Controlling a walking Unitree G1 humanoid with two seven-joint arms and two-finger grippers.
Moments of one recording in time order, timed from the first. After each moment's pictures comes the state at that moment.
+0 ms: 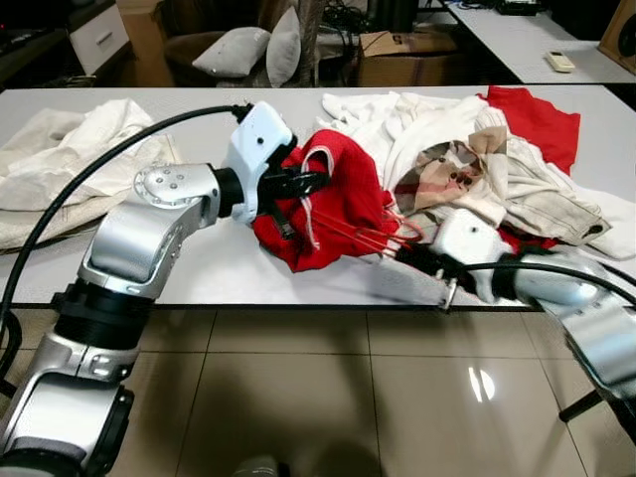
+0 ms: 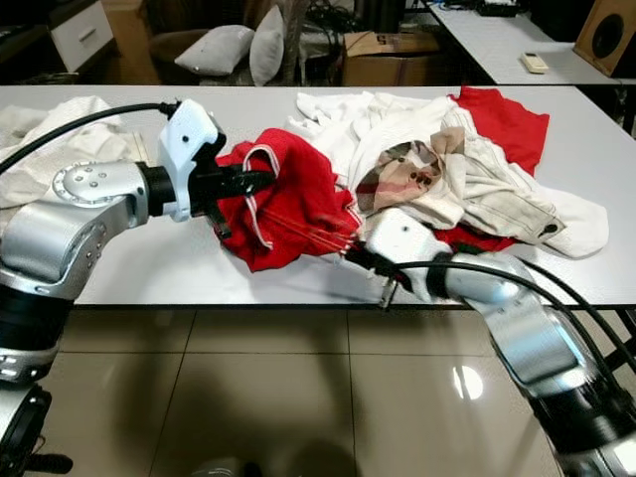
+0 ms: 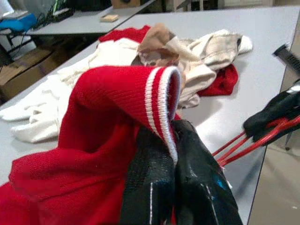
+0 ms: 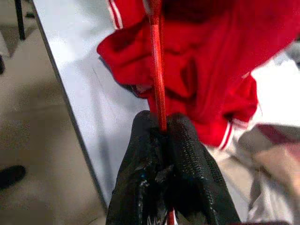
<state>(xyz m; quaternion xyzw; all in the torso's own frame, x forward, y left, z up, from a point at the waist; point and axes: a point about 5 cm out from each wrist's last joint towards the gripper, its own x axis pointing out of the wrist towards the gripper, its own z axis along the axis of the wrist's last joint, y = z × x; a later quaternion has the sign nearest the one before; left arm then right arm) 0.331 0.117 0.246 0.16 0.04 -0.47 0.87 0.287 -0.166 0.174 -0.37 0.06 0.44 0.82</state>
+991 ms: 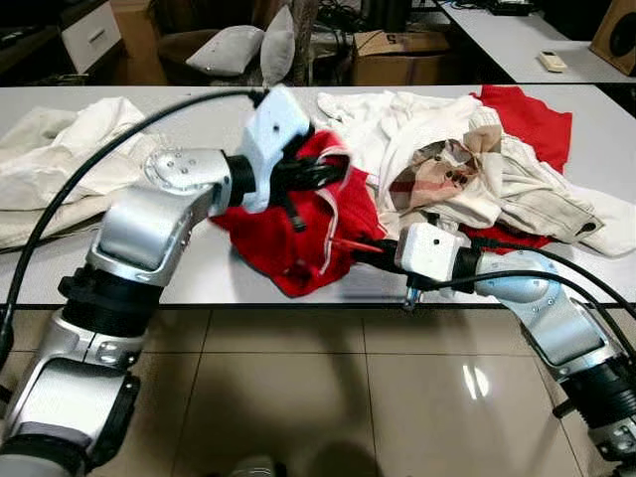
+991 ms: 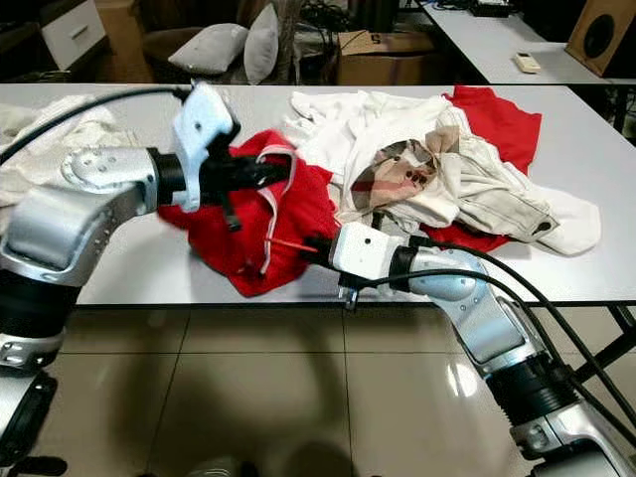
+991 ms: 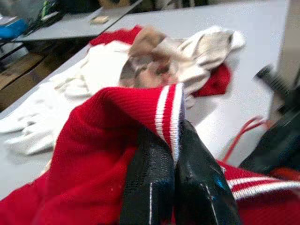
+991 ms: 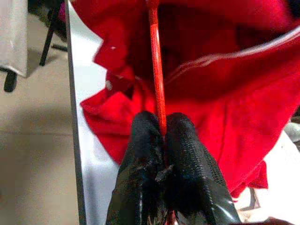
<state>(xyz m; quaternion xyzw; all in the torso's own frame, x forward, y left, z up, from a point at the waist) 0.335 0.108 0.252 0.19 0.04 -0.47 0.86 0.295 -0.131 0.167 -0.37 -0.07 0.51 0.77</state>
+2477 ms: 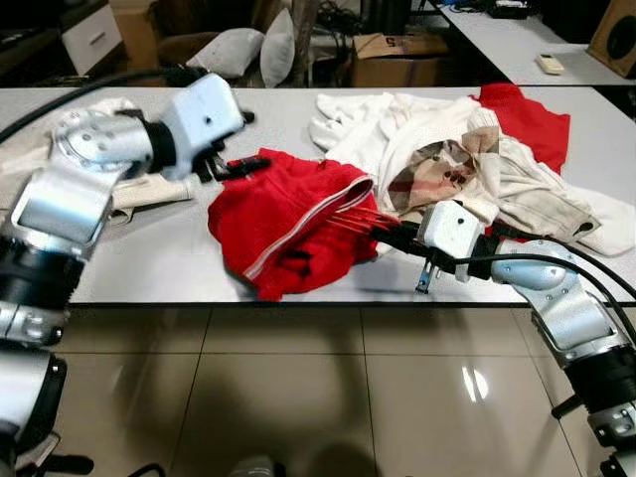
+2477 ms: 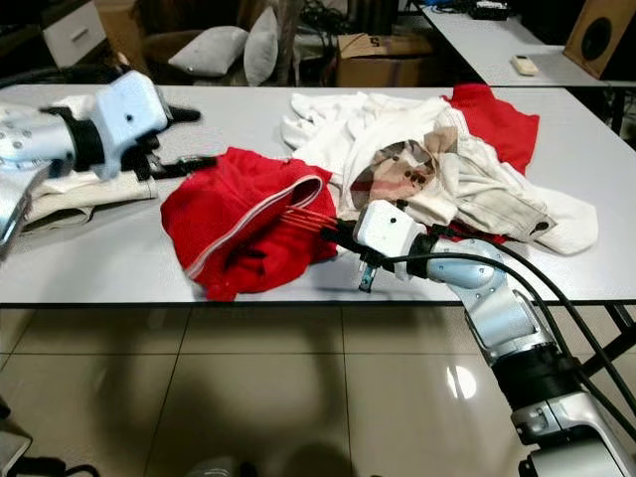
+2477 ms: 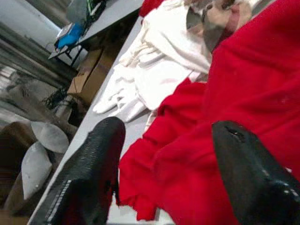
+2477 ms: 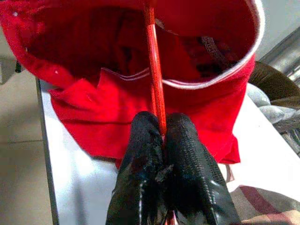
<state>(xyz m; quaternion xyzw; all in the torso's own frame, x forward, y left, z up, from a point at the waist) 0.351 0.184 0.277 0.39 0.00 -0.39 0.83 0.311 -0.154 0.169 -0.35 -0.07 0.47 0.81</state>
